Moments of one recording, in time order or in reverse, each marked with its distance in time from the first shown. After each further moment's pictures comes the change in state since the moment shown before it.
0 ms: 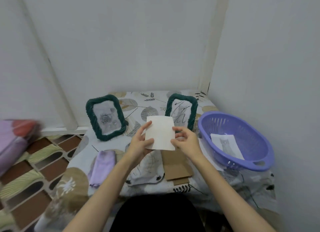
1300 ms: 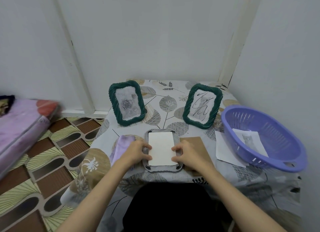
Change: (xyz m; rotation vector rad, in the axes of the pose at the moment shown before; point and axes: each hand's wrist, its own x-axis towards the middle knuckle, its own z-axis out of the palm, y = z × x) left_hand -0.018 -0.033 -0.101 1.182 0.016 -0.065; right_hand -0.012 0.041 0.064 -0.605 -0.372 -0.011
